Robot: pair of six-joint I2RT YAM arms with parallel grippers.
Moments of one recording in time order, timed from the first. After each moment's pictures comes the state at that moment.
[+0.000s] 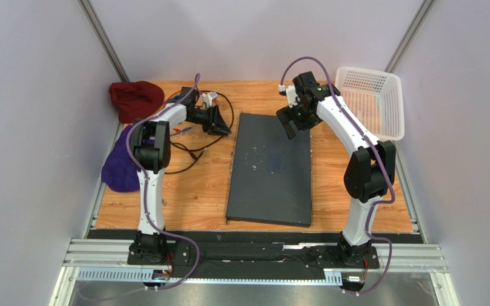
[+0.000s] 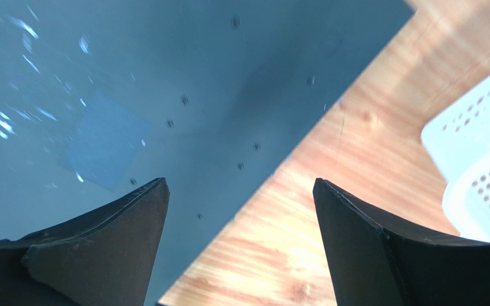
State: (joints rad) left arm -0.14 2.33 1.78 -0.55 0.98 -0.26; right arm 0.34 1.92 1.82 -1.03 -0.02 -0.19
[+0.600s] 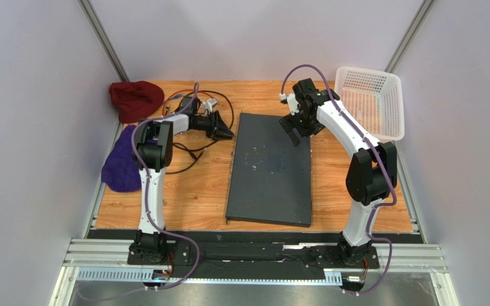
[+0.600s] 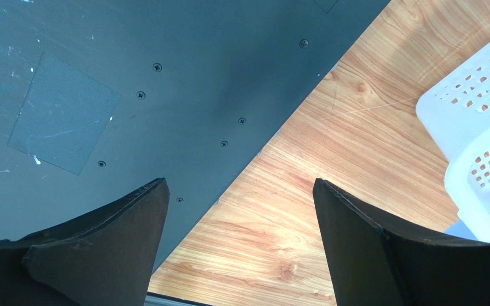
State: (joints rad) left arm -0.15 2.37 1.63 -0.20 1.04 -0.51; right arm 0.35 1.88 1.71 -1.04 0.06 -0.23
